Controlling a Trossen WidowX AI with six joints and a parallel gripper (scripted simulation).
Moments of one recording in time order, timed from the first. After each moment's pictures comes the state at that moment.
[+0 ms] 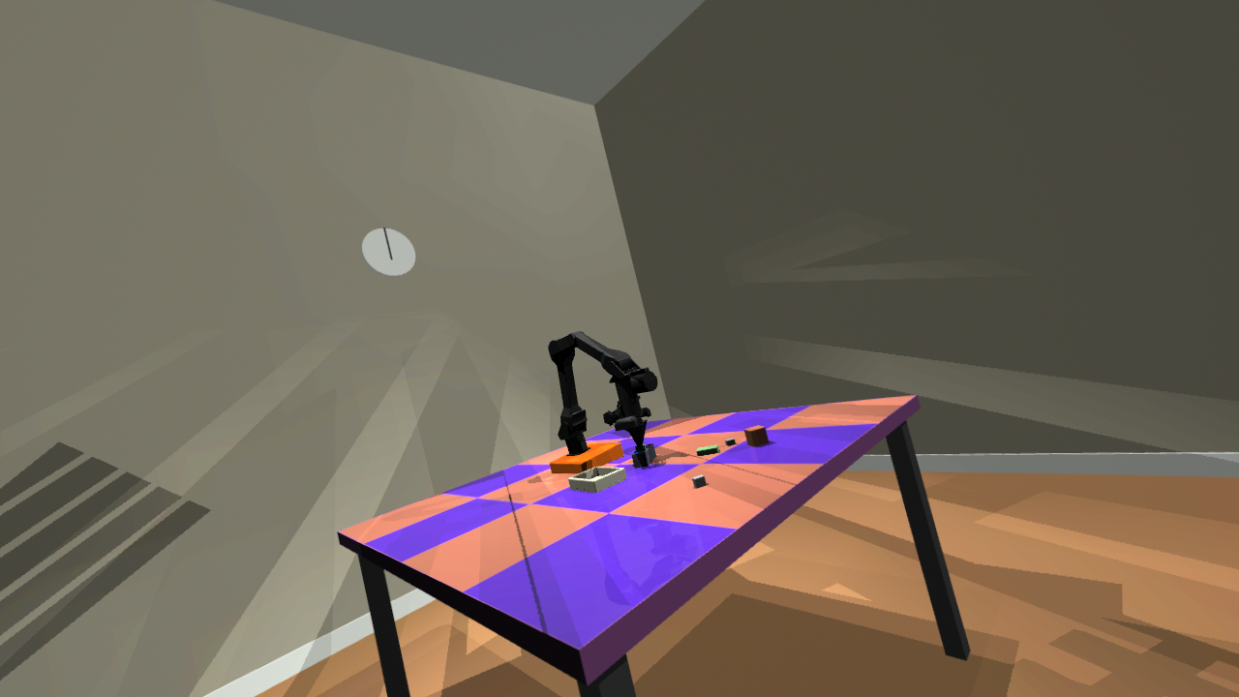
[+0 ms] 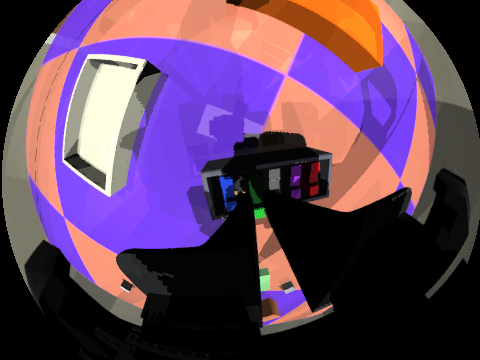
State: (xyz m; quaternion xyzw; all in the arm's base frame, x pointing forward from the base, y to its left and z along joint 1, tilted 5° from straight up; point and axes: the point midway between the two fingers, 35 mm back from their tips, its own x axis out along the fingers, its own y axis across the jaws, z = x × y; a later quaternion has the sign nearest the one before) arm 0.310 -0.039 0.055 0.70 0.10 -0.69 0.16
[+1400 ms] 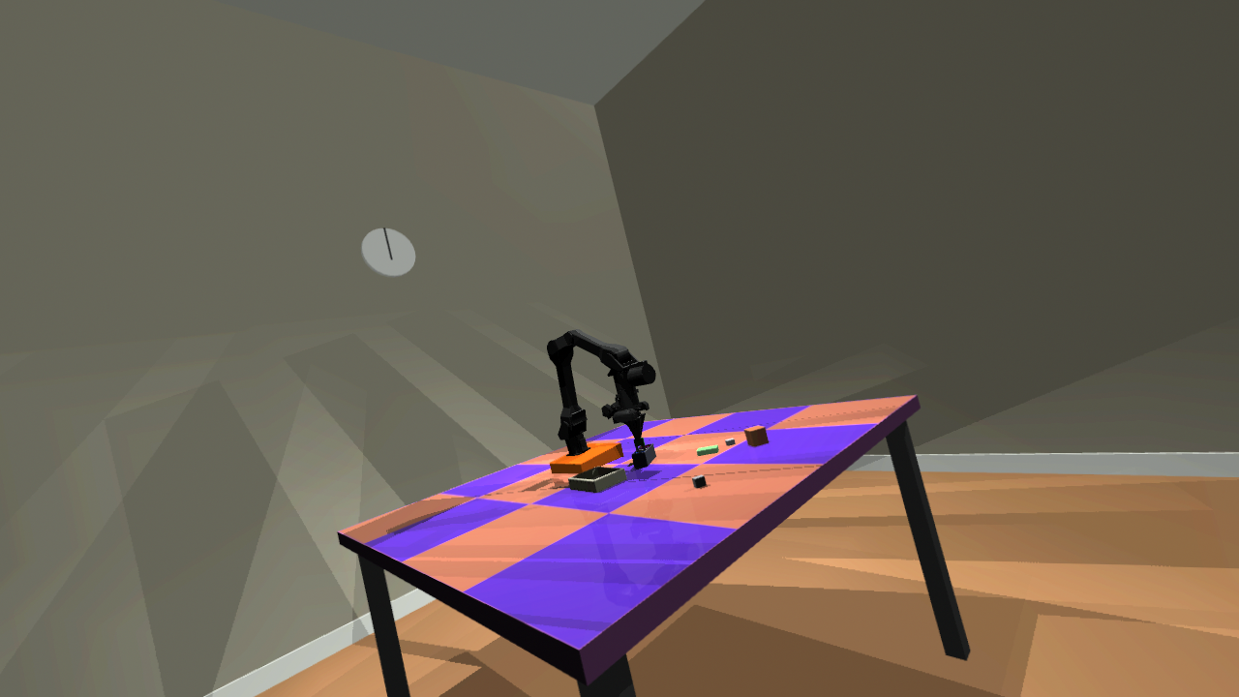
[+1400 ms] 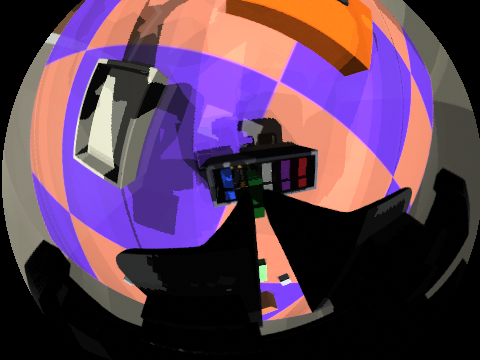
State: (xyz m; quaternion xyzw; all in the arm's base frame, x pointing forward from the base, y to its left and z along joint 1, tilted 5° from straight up) arm 0.309 -0.037 0.076 0.70 0.10 -0.69 0.16
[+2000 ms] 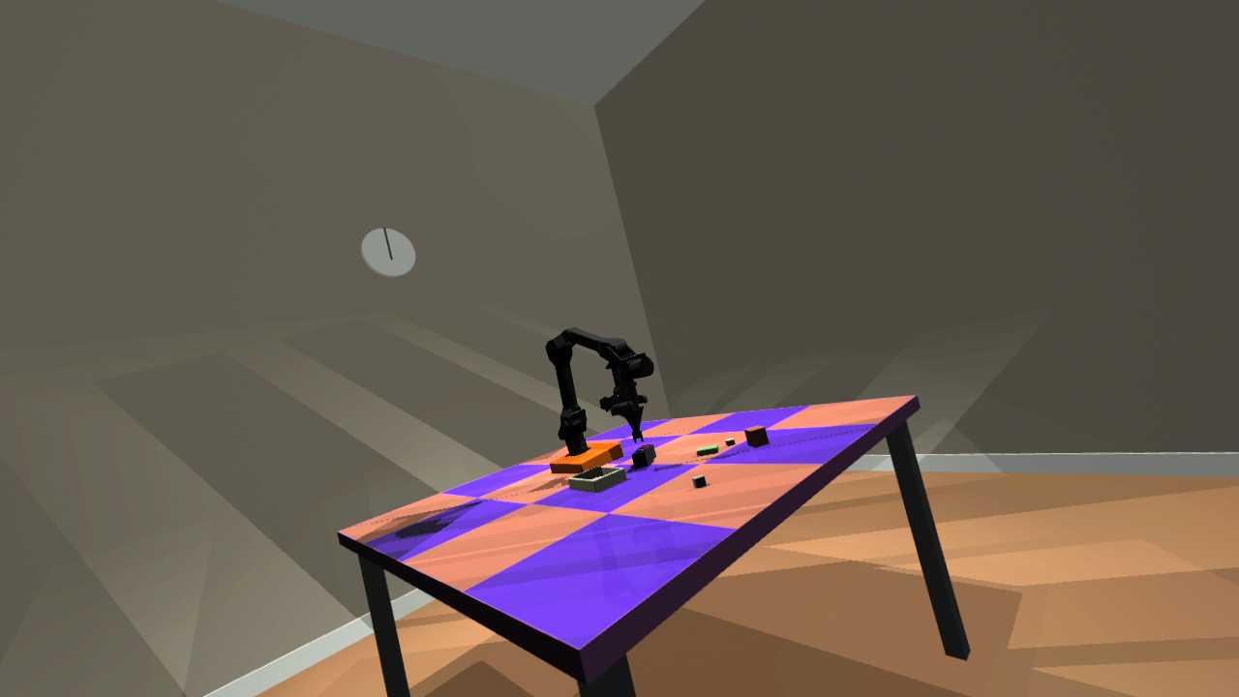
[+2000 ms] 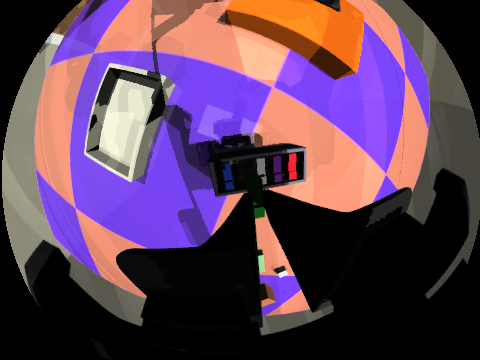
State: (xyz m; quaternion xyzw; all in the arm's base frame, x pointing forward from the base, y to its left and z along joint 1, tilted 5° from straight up) arm 0.308 -0.035 0.098 0.70 0.10 -0.69 0.16
